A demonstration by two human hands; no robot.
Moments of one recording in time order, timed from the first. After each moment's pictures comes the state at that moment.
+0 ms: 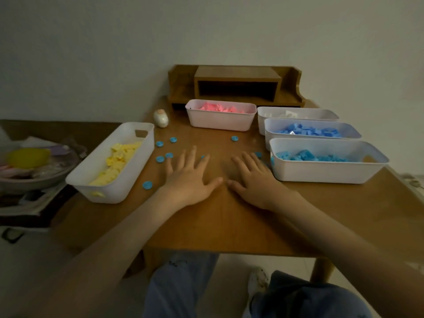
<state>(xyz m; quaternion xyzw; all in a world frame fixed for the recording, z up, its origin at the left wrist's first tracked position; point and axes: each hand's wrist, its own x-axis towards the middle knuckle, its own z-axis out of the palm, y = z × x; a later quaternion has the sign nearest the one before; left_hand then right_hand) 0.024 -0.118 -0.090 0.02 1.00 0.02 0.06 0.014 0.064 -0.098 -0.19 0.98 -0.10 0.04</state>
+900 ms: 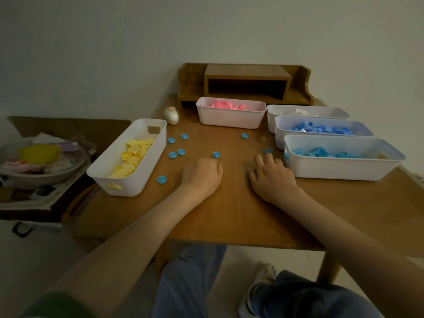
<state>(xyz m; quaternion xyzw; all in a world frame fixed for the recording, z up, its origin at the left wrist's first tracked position) 0.014 -0.117 -0.110 0.04 0.99 0.10 -0.12 0.012 0.056 -0.107 -0.10 0.99 -0.02 -0.08</state>
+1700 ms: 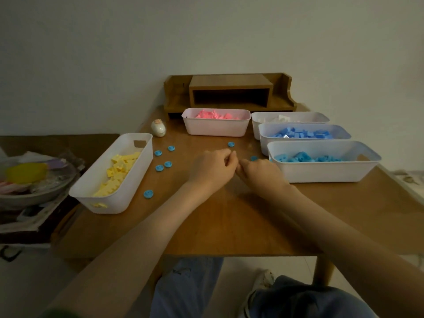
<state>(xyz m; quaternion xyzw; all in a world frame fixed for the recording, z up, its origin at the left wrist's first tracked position) 0.018 -0.074 -0.064 0.16 0.93 0.28 -0.18 0.006 0.063 -0.077 -0.22 0.97 0.04 -0.12</state>
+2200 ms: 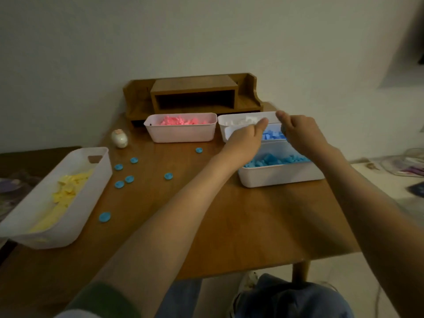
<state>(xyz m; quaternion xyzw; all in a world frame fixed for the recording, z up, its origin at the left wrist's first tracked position) -0.022 0.055 -0.014 0.18 0.88 0.43 0.03 -0.035 0.205 -0.018 0.01 0.95 -0.22 -0.21</state>
